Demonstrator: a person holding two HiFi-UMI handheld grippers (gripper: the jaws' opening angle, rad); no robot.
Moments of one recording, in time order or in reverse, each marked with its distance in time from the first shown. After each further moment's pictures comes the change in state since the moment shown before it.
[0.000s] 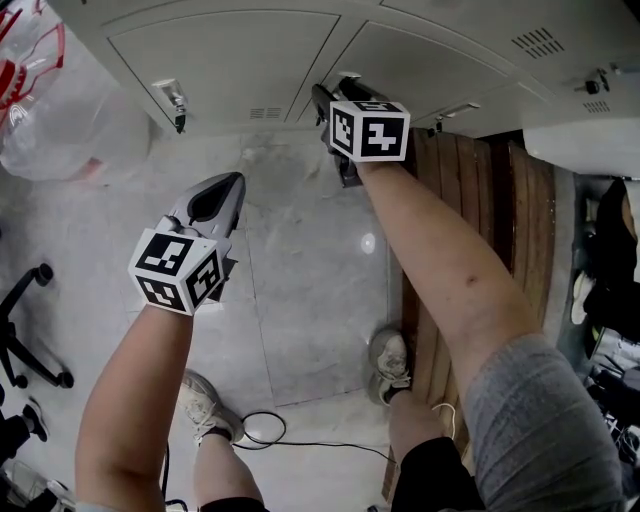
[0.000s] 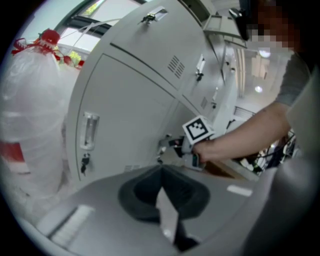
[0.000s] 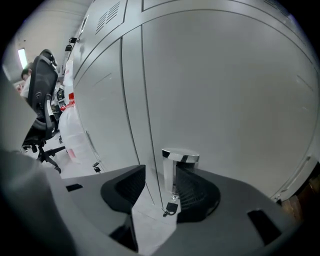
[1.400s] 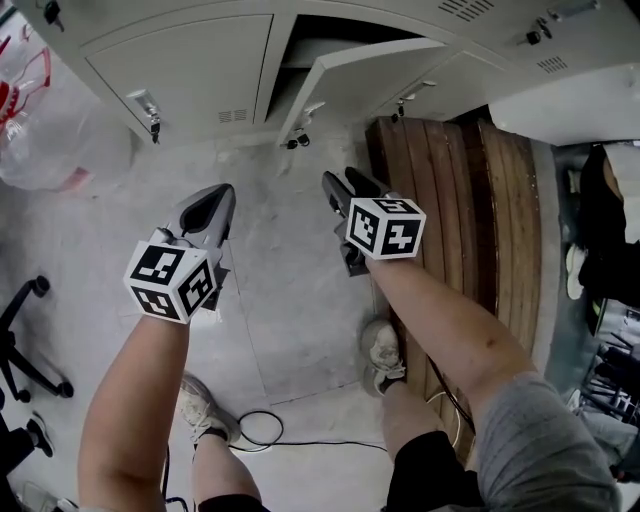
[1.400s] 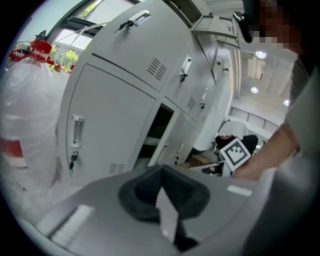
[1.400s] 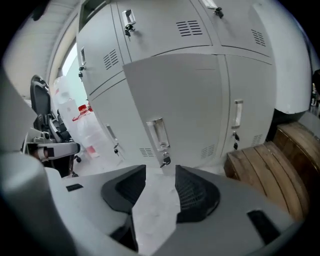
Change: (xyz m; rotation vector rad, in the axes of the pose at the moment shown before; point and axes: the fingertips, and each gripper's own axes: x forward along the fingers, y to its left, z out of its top) left arm -0.013 -0.061 -0.003 0.009 -0.010 -0.040; right arm -0.167 -0.006 -0.124 0.253 0.076 -0.031
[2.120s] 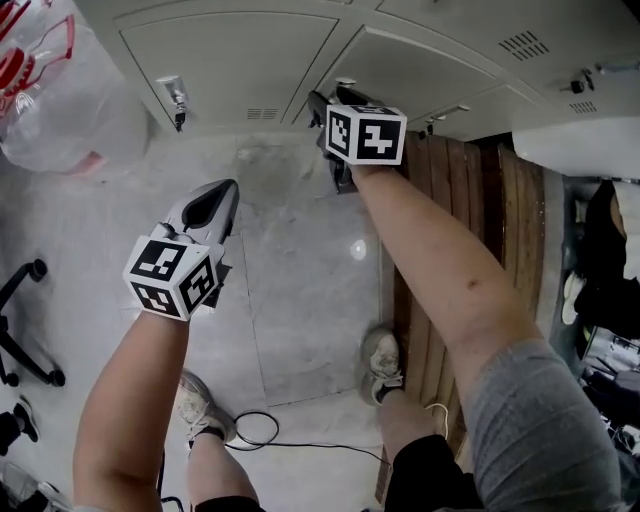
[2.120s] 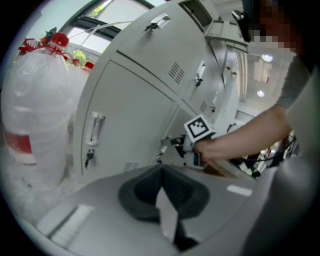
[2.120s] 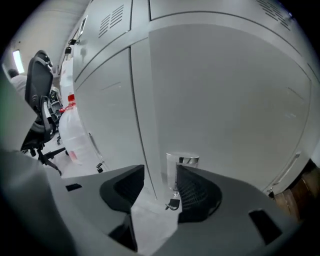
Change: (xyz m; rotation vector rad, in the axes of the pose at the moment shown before) left arm -0.011 0.054 -0.003 -0.054 -0.013 0.048; right arm 0.135 0.051 0.127 -0.230 -0.053 0.001
